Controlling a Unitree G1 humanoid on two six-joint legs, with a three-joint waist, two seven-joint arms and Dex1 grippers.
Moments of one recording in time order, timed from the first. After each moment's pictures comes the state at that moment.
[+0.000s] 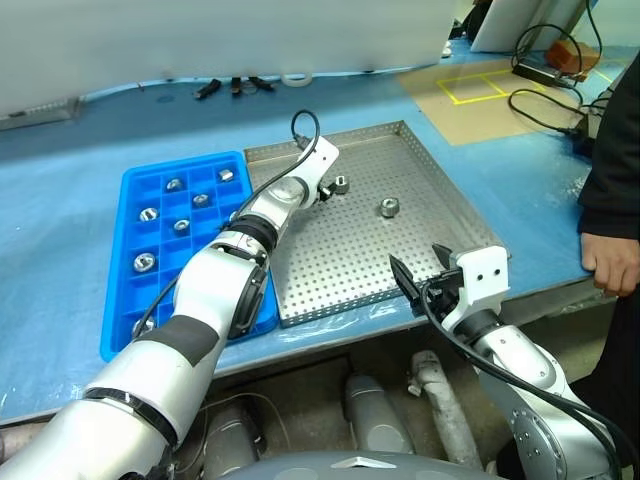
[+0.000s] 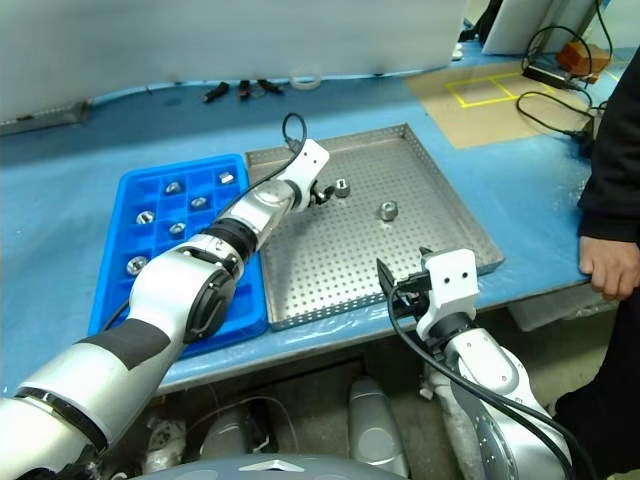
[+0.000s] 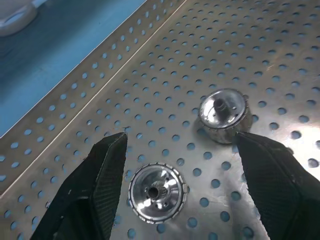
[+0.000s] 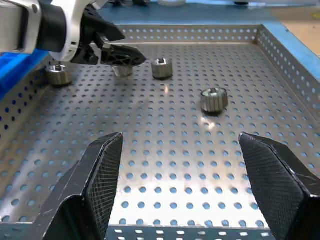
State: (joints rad) left arm -1.28 0.01 0.01 1.40 0.26 0.03 -0.21; right arm 0.21 -0.30 -0.02 -0.90 0.27 0.75 0.12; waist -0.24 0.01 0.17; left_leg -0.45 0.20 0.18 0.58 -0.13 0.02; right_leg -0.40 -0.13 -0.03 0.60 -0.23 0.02
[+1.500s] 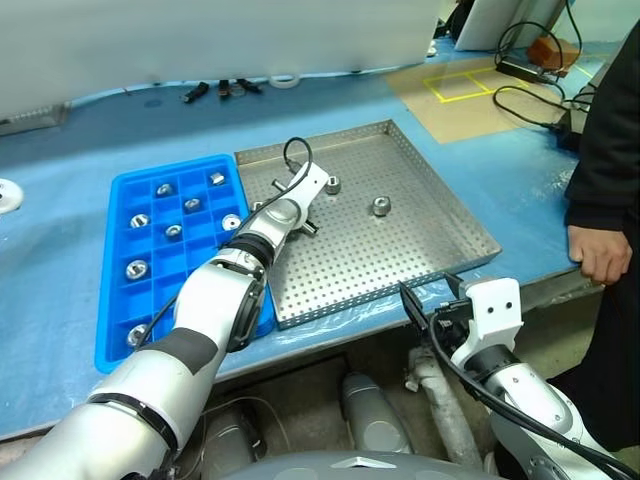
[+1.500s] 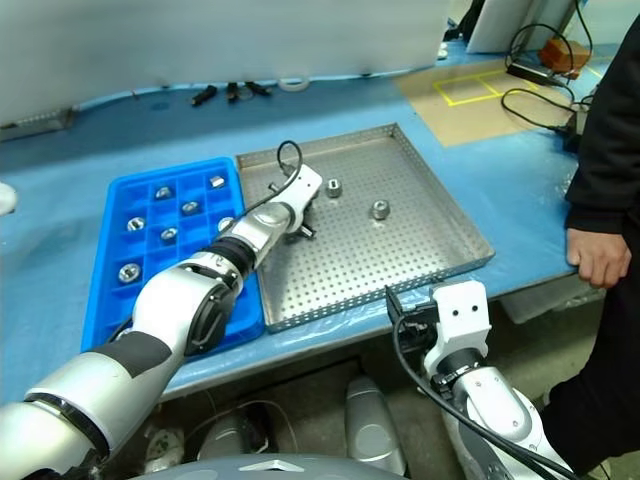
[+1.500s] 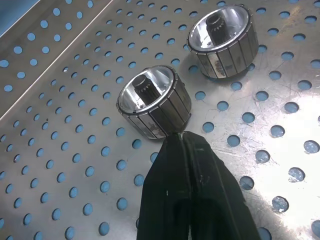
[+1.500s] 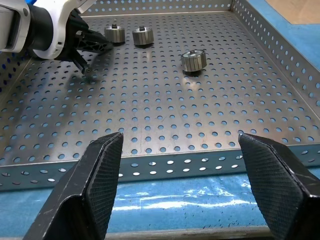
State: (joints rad) left arm -1.20 0.00 0.02 1.39 0.31 0.06 -0.19; right arm 0.39 -0.33 -0.01 -1.00 0.31 0.73 0.04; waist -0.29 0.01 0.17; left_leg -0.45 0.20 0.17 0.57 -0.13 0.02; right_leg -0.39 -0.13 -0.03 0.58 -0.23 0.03
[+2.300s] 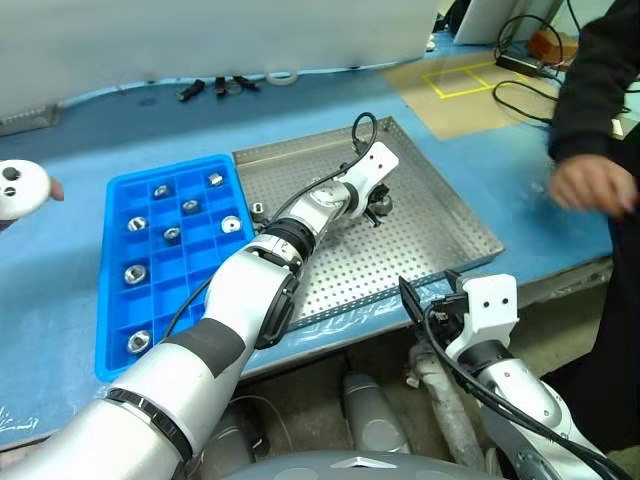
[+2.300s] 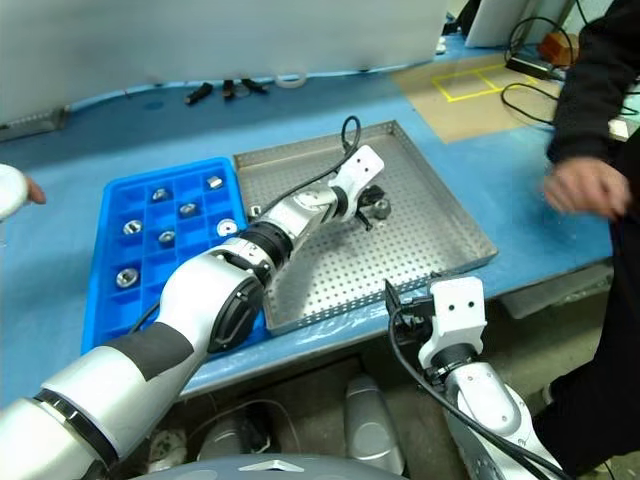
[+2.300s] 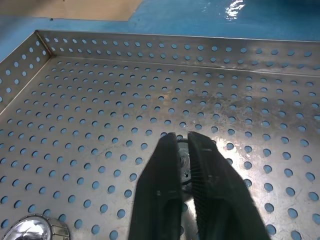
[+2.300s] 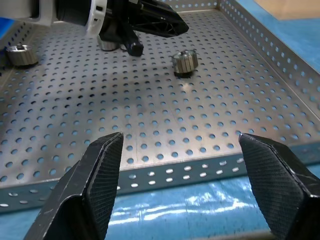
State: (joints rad) left arm -1.34 -0.16 0.02 1.39 0.25 -0.03 -0.44; right arm 0.39 -0.27 0.06 -1.00 0.24 0.72 -0.03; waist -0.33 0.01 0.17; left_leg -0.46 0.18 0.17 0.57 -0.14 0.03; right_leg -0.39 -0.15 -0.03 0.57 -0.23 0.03
